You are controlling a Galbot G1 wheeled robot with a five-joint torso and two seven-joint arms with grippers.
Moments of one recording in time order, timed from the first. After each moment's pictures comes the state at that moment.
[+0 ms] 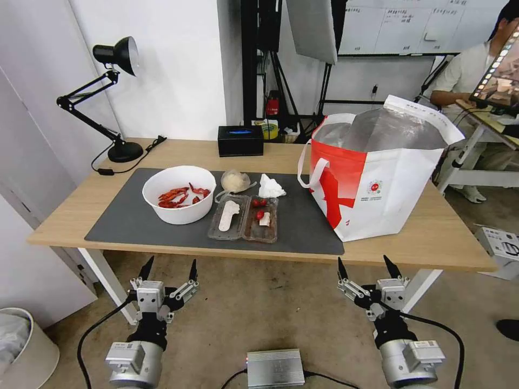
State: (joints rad) left arm 1.80 -1.50 -0.55 -2.30 0.00 0.00 0.00; right arm -1.80 1.50 0.55 2.30 0.00 0.00 0.00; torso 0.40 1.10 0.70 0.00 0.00
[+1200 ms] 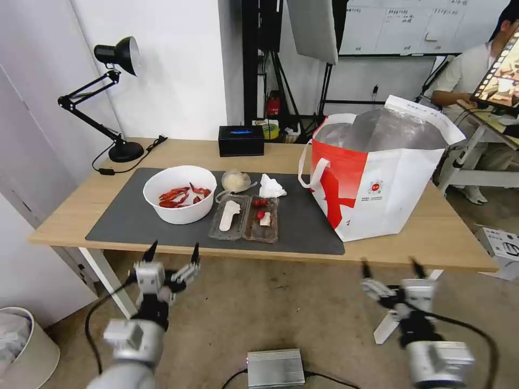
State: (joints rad) left arm 1.59 -1.37 -0.51 -2.31 -0.26 0.12 -0.04; right arm -1.88 1.29 0.76 2.38 0.13 -0.08 0.27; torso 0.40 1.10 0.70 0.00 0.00
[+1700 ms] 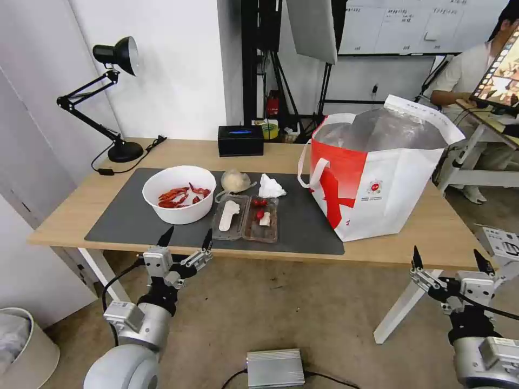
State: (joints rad) left arm 1.60 -1.37 -0.51 -2.30 -0.31 0.11 0.04; right arm -1.89 1.26 0.78 2.39 0.16 -0.05 0.29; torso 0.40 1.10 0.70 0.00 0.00
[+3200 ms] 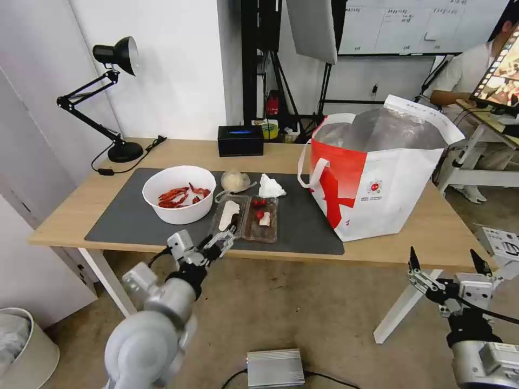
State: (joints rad) left arm 1.29 -1.33 -0.33 -2.32 -1.24 0.39 -0.60; right arm -1.91 1.28 0.78 2.40 0.14 -0.03 0.27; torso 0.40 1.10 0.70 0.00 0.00
